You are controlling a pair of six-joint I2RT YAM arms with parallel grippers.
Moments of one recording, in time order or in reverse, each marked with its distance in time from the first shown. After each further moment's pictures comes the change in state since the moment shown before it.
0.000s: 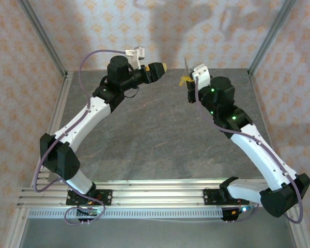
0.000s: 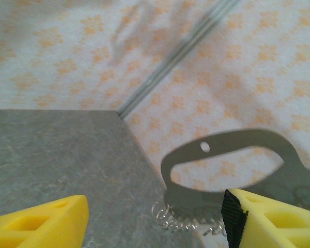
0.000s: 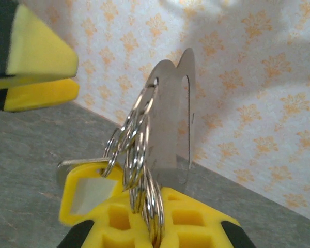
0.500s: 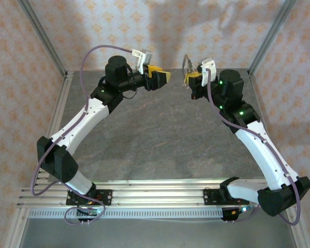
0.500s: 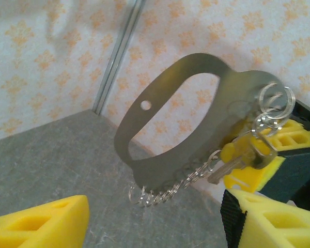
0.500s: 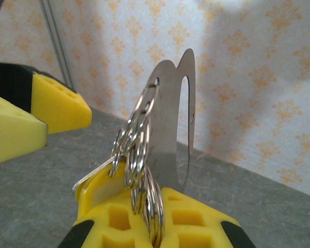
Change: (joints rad) left arm -0.013 -0.034 -0.004 -0.016 0.177 0.320; right arm -0.075 0.019 0.094 -0.097 -0.211 0.139
